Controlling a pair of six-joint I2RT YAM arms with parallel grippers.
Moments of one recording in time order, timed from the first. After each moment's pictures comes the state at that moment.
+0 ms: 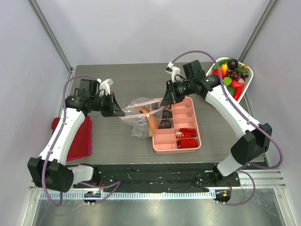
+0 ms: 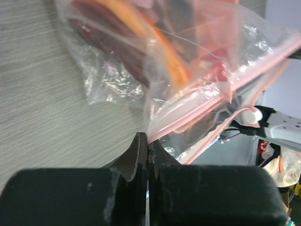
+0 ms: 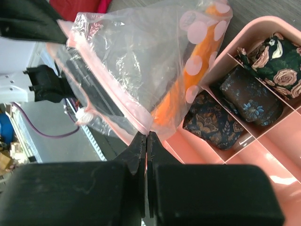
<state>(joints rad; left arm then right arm) -0.18 1.23 1.23 -0.89 0.59 -0.34 0.45 1.57 1.58 -0.83 -0.65 0.15</state>
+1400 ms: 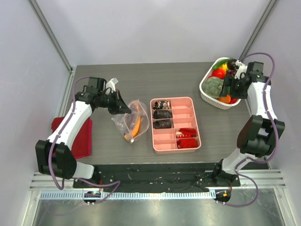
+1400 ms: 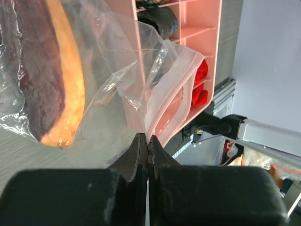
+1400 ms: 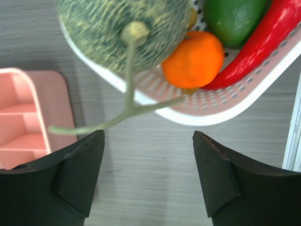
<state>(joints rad) -0.20 1.37 1.19 -0.74 0.68 -0.49 -0.29 1.62 1.47 -0.84 -0.28 -0.14</state>
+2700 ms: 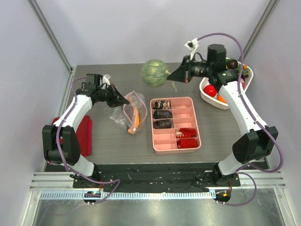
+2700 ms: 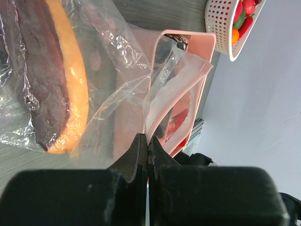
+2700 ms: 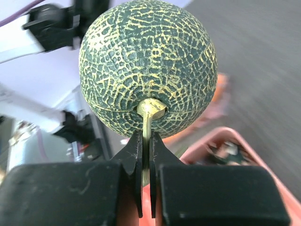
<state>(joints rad) -0.10 1.55 1.21 -0.53 0.70 -0.72 0.19 1.56 1.63 -0.44 -0.96 0.18</state>
